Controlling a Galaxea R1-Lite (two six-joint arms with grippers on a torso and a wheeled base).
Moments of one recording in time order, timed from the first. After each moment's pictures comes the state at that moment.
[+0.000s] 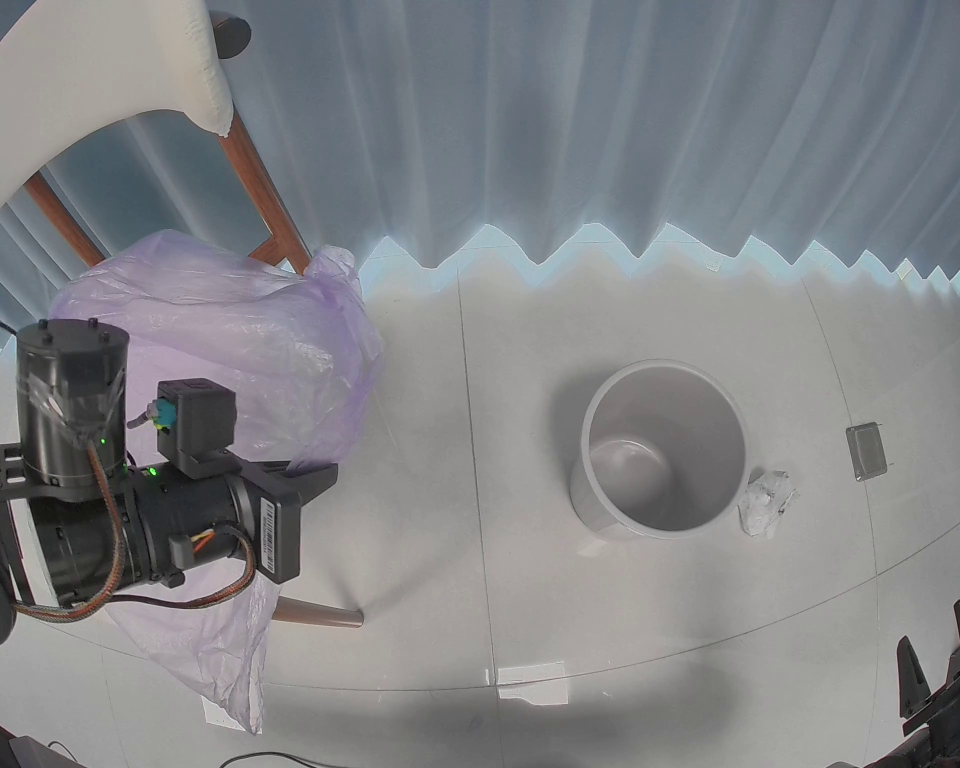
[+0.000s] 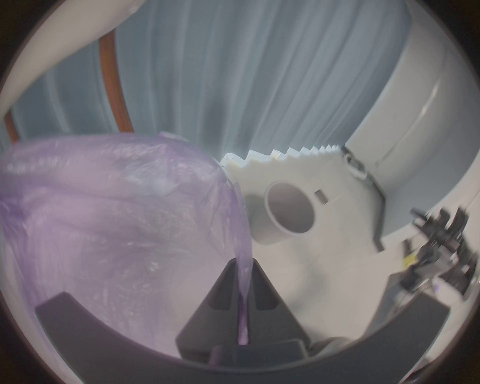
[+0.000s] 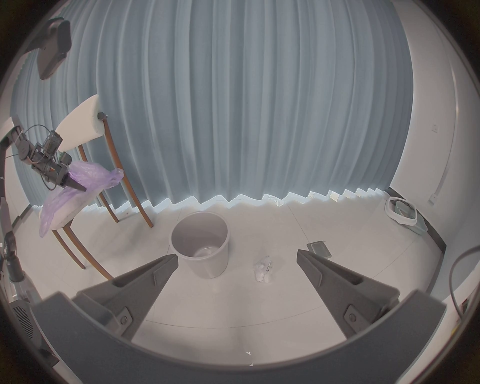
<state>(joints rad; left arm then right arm) -0.64 1.35 -0.75 -0.22 0.08 -0.05 0.00 0.02 -0.02 0.00 0.00 0.00</state>
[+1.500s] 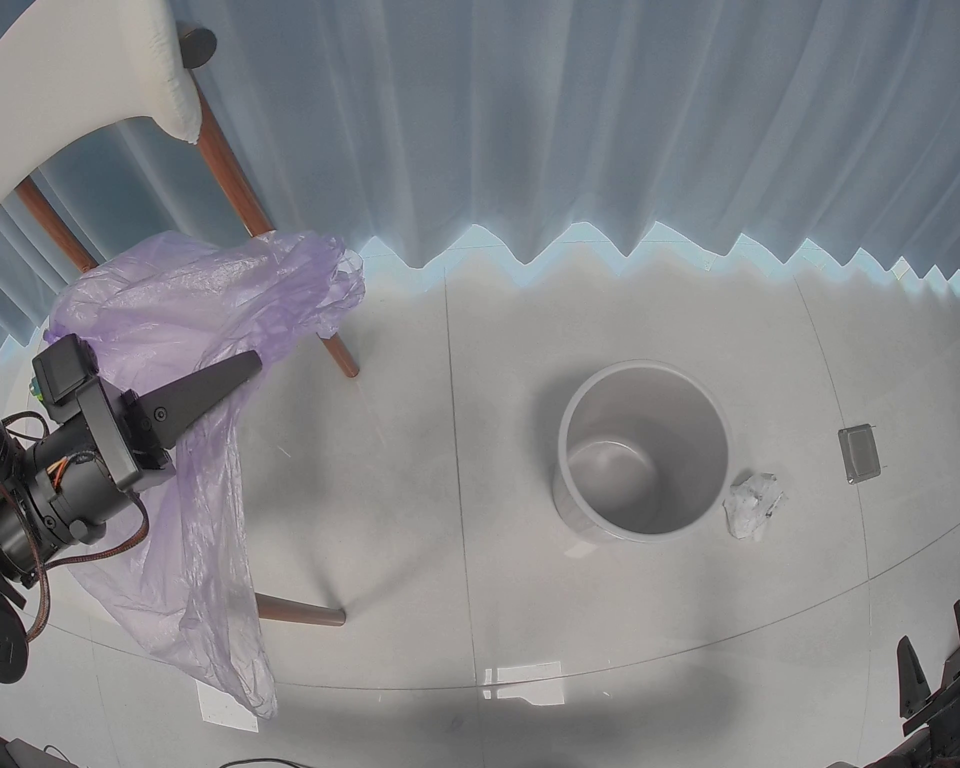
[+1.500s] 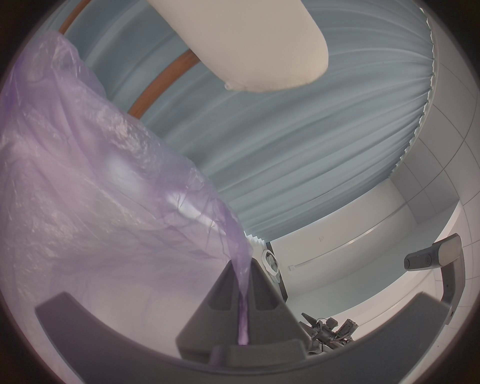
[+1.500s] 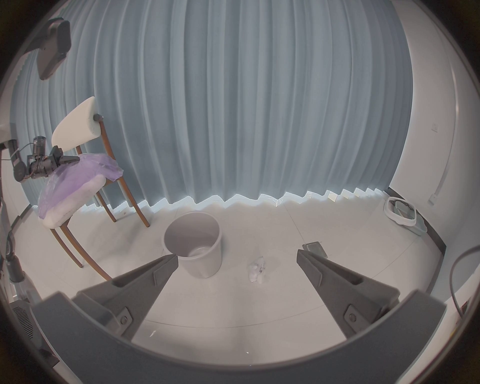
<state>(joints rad) -0.29 1.29 -0.43 -1.10 -0.58 -0.75 0.00 0.02 -0.02 0.00 0.00 0.00</state>
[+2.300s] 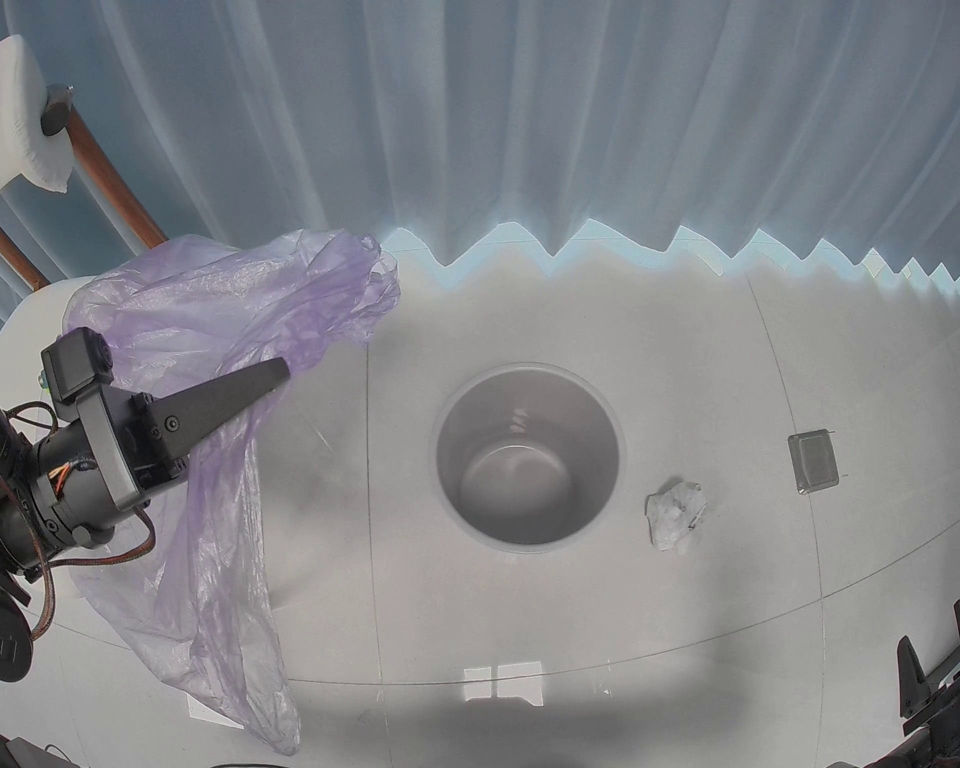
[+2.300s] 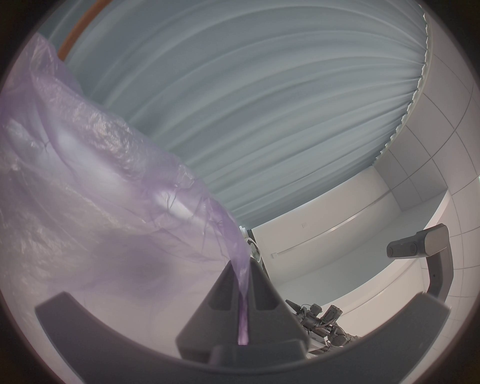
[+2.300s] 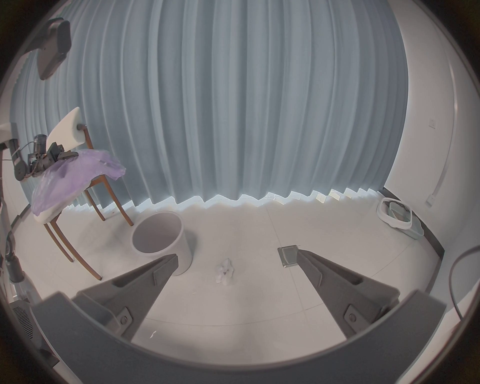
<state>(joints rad) -0.33 1.31 -0.45 -1.12 -0.68 -0.74 0.00 0.02 -0.02 0.00 0.00 0.00</state>
